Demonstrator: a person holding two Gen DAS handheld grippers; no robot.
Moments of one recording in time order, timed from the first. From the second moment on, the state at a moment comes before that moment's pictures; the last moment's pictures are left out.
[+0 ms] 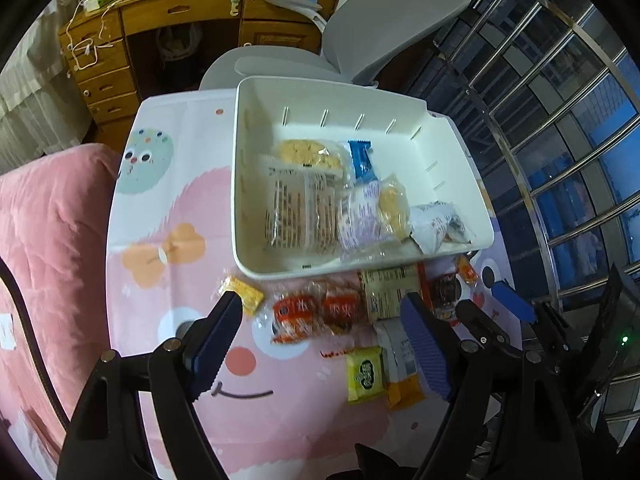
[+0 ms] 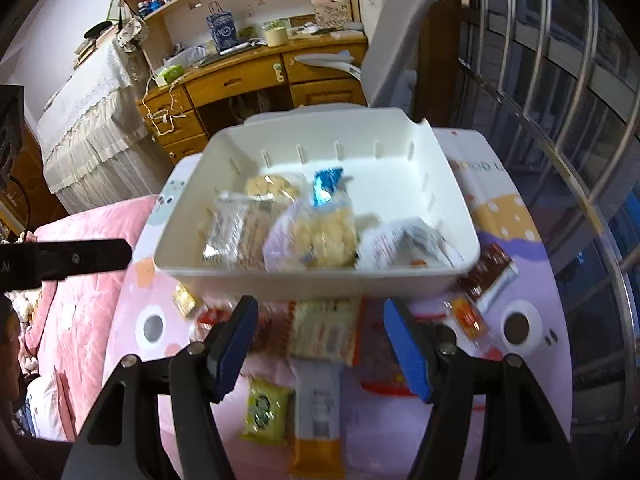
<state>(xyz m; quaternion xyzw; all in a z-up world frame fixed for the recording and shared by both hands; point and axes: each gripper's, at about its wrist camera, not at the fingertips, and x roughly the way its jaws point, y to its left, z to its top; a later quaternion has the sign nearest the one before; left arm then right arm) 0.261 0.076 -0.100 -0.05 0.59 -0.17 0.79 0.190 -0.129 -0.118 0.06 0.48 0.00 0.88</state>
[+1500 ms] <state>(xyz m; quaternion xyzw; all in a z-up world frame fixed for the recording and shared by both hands) 0.128 0.010 -0.147 -0.08 0.62 0.02 0.78 0.130 -0.275 -0.135 0.04 0.51 0.11 0.85</state>
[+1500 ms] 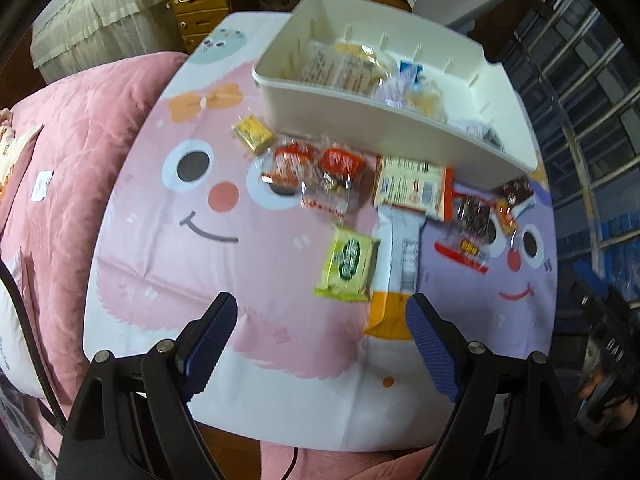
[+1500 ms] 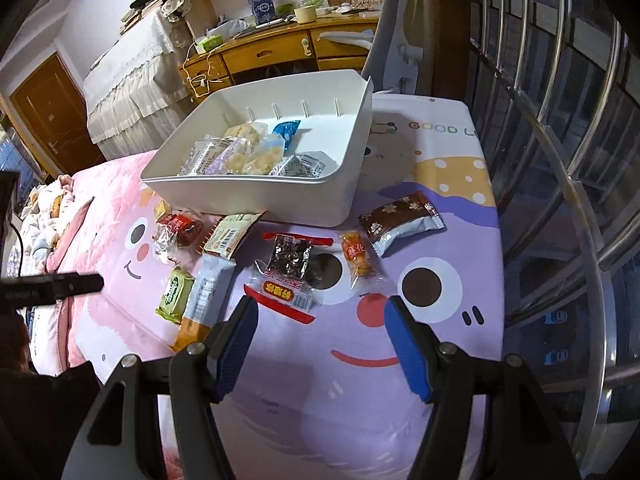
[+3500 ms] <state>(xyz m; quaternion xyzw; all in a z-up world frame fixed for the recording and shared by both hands) 0.148 -0.109 -0.257 -0.05 0.65 0.01 0.76 0.223 -0.214 -0.228 0.03 0.58 0.14 0.80</state>
